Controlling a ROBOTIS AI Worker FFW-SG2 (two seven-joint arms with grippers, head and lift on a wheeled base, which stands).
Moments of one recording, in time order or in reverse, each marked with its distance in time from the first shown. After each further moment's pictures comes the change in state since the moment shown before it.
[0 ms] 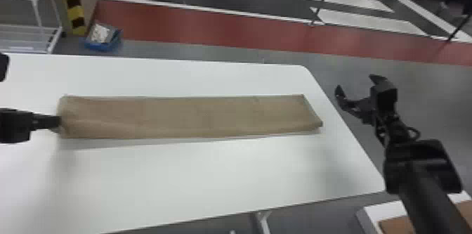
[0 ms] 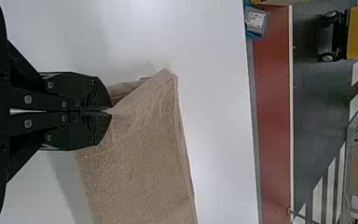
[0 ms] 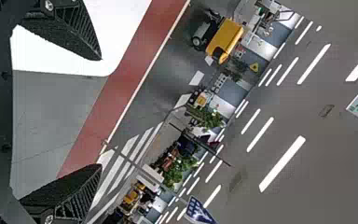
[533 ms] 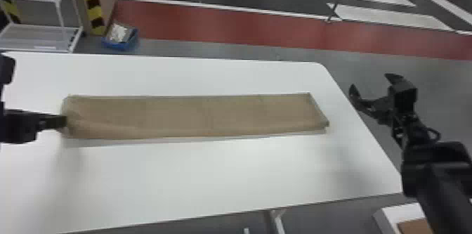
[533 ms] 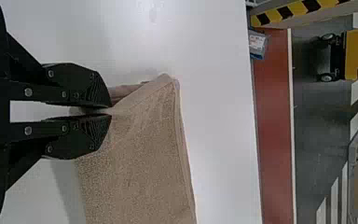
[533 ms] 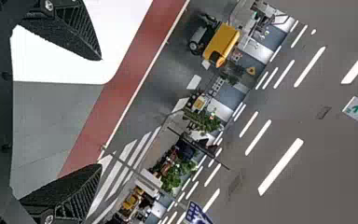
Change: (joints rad) left arm 0.055 0.020 0.048 -0.035 -0.034 -0.025 0.001; right arm 0.022 0.013 0.000 -0.025 -0.021 -0.002 0.027
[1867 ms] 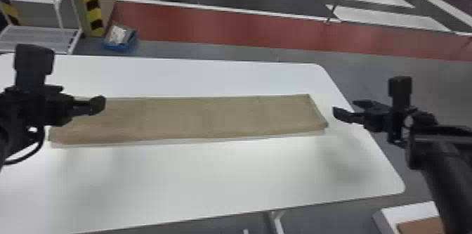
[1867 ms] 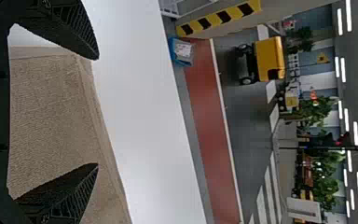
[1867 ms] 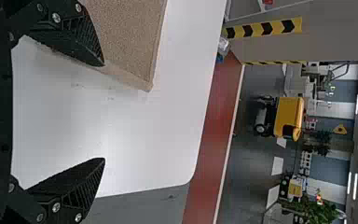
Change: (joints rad) left arm -0.047 -0.089 -0.119 0.109 -0.128 -0.323 0.071; right arm -0.093 -0.026 0.021 -0.050 -0.147 0.609 0.507
